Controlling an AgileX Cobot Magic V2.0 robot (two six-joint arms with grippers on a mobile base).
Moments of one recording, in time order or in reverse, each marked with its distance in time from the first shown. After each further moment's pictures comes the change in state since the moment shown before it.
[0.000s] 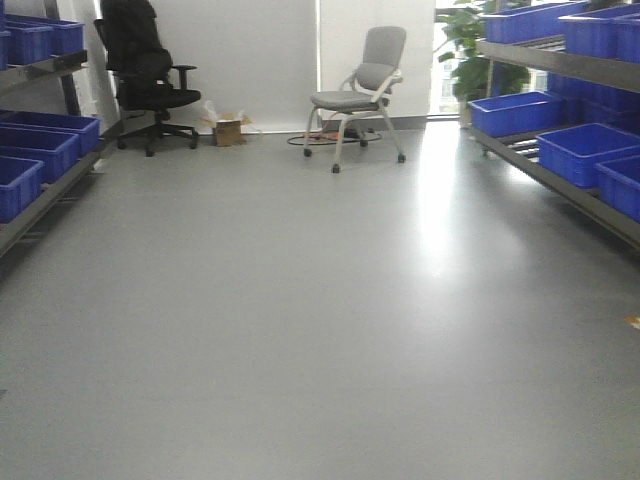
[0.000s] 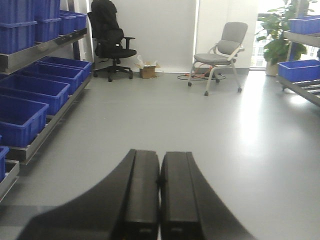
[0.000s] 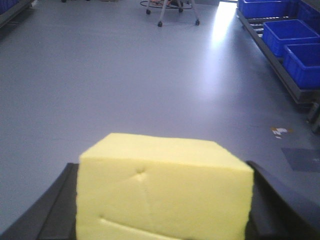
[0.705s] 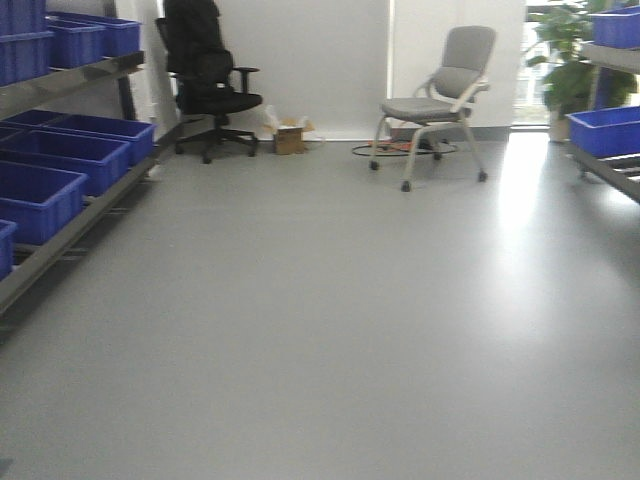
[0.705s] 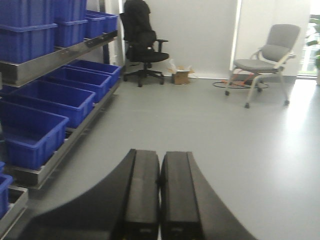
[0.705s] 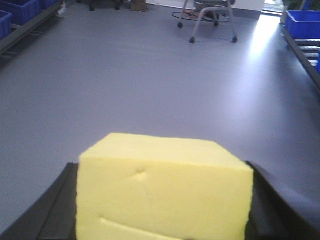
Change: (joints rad) left arm 0.000 0.000 0.000 0.000 0.000 0.000; right arm 0.000 0.000 0.000 0.000 0.000 0.000
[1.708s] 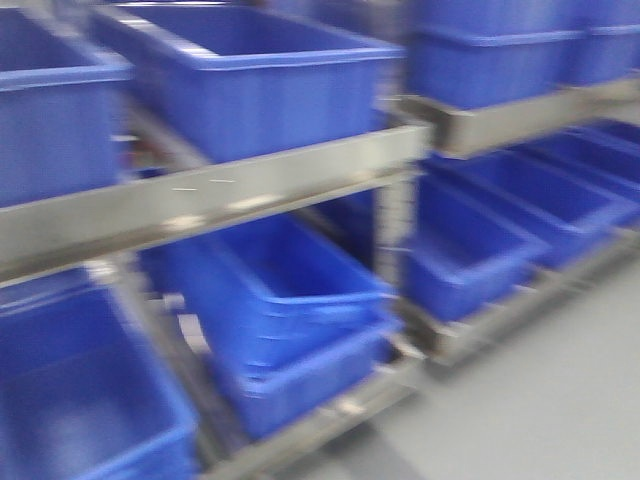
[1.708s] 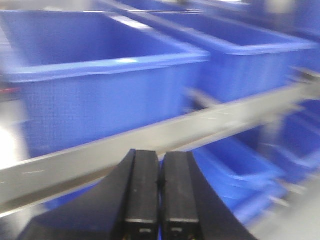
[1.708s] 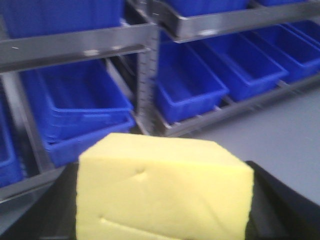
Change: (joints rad) left arm 0.000 0.000 0.000 0.000 0.000 0.000; right arm 0.002 0.000 0.000 -0.002 0.000 0.000
